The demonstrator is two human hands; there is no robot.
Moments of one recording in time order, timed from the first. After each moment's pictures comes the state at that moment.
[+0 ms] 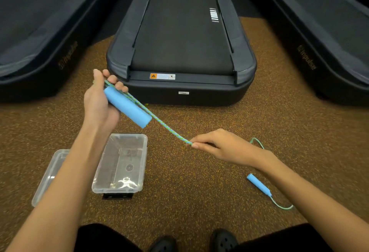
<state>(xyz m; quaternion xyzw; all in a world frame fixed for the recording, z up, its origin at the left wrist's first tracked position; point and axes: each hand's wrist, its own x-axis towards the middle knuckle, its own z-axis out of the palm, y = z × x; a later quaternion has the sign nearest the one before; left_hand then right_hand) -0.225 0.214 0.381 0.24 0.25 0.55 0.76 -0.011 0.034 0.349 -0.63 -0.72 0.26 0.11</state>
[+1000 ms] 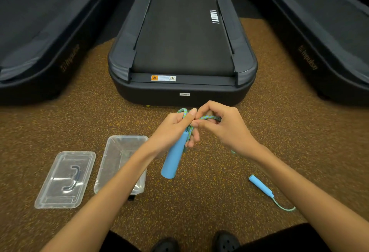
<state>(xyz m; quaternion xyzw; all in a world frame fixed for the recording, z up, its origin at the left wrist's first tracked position) -0.162 0.128 0.363 0.63 0.27 0.16 0.71 -0.018 0.050 0.373 -0.63 -0.58 0.25 0.45</state>
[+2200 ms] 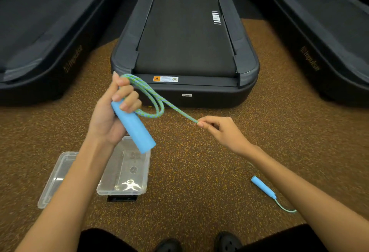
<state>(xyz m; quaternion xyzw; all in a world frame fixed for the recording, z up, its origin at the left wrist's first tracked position) -0.234 0.201 0.384 0.19 -0.06 0.28 0.94 0.002 0.064 0.321 -0.70 -0.60 0.23 0.32</state>
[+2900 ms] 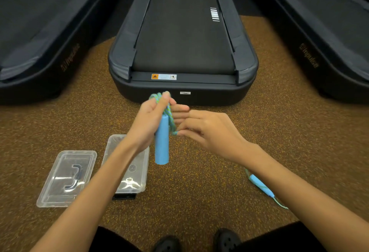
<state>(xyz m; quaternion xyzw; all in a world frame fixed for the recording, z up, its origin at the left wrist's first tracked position) -0.184 0.150 0.370 0.53 0.32 0.32 0.72 -0.039 0.055 0.374 -0.58 -0.78 -0.01 0.23</state>
